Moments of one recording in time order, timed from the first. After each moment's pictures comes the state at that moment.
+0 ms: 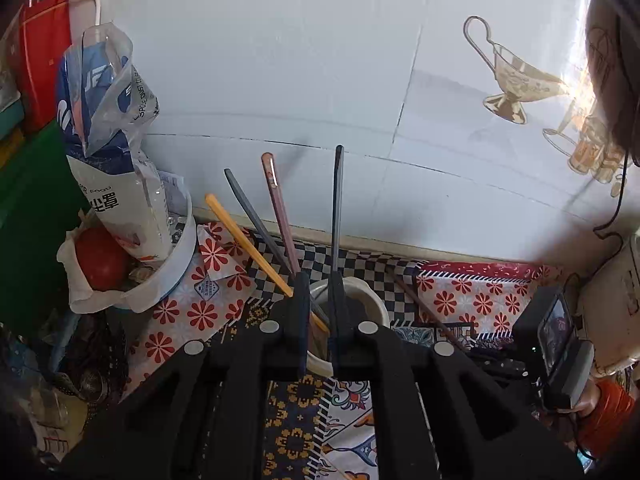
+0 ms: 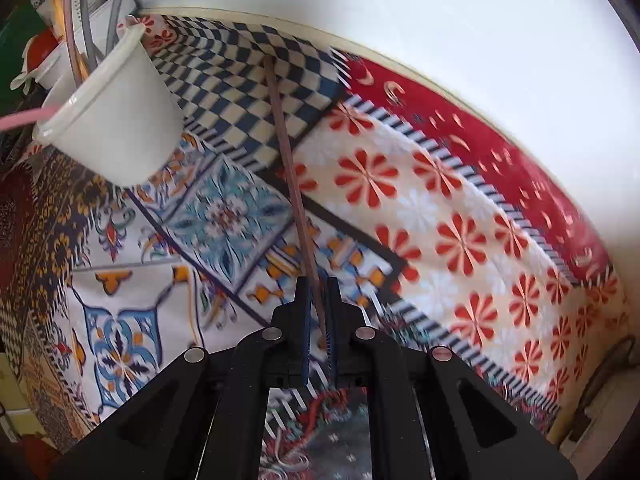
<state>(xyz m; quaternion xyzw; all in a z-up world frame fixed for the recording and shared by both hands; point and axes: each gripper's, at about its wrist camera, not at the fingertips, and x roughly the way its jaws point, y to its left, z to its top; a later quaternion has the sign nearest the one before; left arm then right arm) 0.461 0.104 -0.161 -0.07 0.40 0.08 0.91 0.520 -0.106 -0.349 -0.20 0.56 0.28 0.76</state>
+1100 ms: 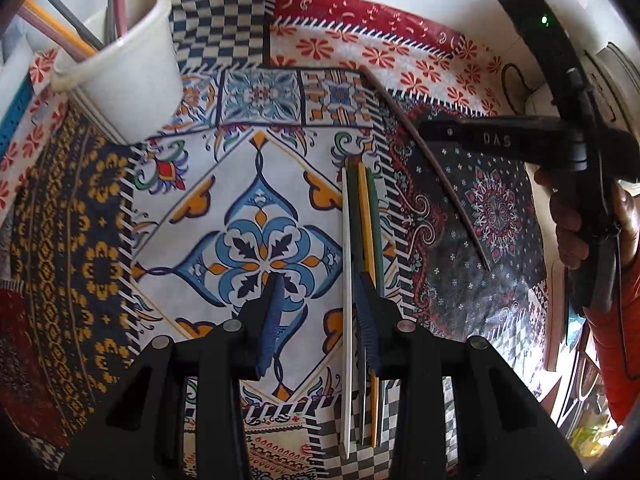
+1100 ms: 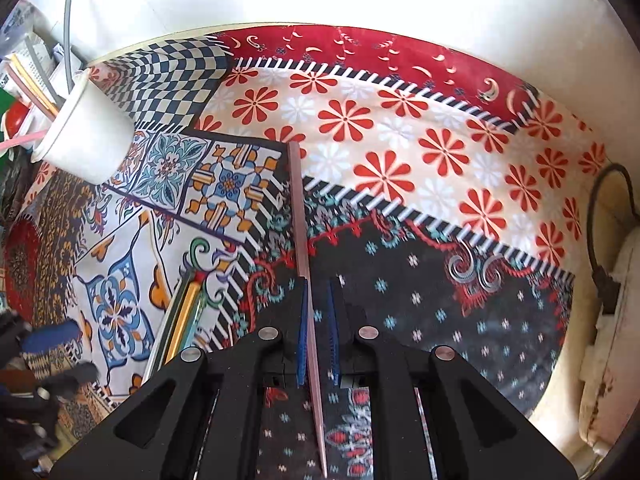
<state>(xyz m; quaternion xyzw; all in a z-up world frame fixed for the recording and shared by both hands) 0.404 -0.031 -0.313 -0.08 0.61 -0.09 0.78 0.518 -0.192 -0.319 -0.09 0.59 0.22 0.77</state>
